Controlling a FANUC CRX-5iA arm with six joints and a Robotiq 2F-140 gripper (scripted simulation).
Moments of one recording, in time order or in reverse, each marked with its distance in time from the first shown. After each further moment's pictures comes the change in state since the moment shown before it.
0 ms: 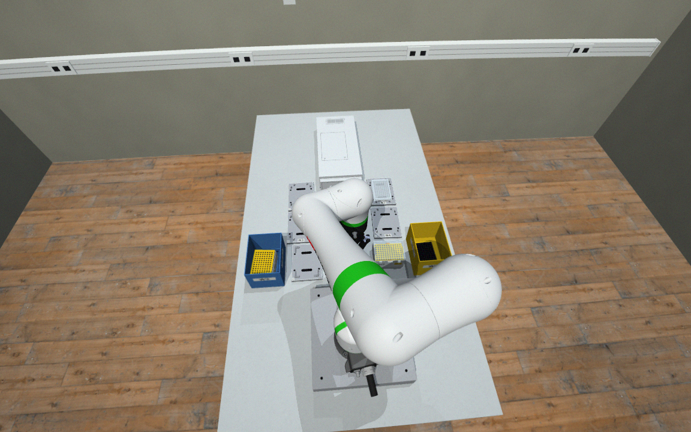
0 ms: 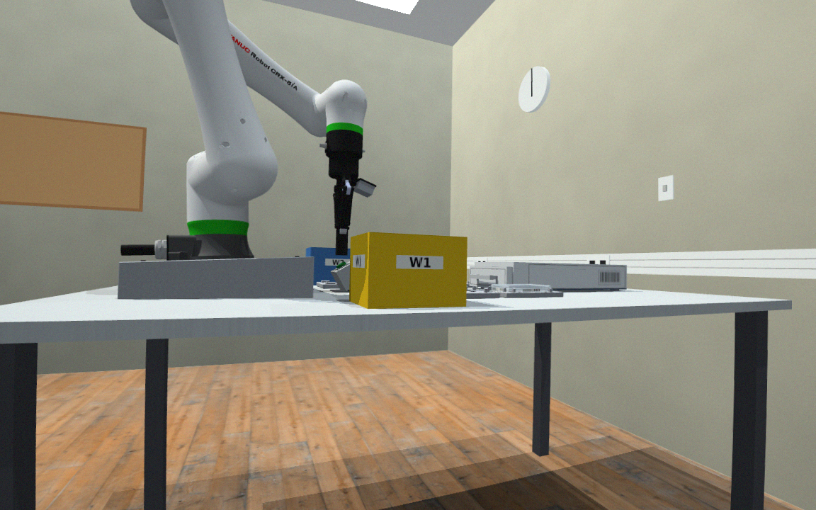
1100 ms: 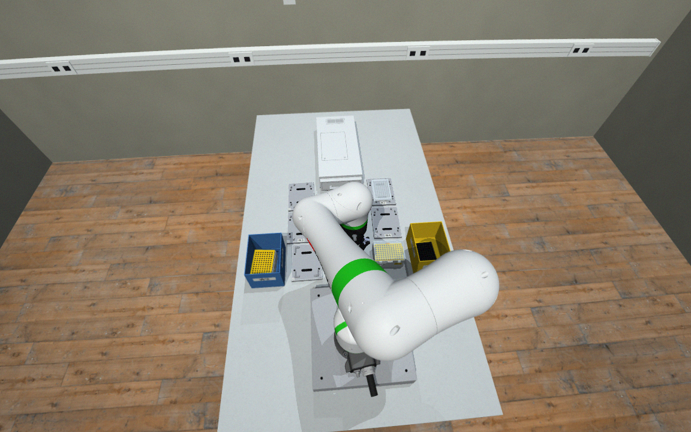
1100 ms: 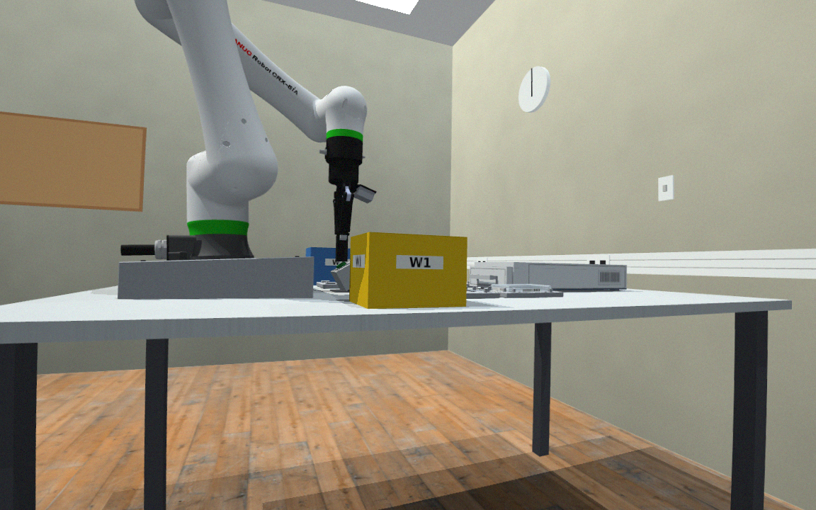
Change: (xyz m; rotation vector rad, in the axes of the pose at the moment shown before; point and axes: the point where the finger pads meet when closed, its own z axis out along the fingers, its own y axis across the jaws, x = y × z) arm 0.000 0.000 0.016 0.000 0.000 0.000
